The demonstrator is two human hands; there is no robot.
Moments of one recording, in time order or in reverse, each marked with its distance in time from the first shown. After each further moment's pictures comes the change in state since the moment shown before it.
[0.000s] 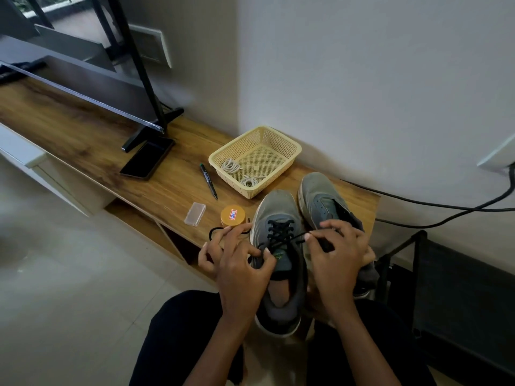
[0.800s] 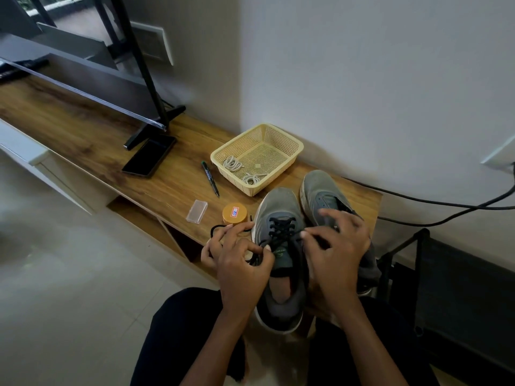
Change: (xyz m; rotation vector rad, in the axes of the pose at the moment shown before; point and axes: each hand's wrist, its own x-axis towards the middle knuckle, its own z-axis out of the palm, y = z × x) left_hand 0.001 -0.002 0.002 -0.124 -0.009 -0.047; right_hand 0.006 -0.002 -0.007 -0.005 -0.067 -0.166
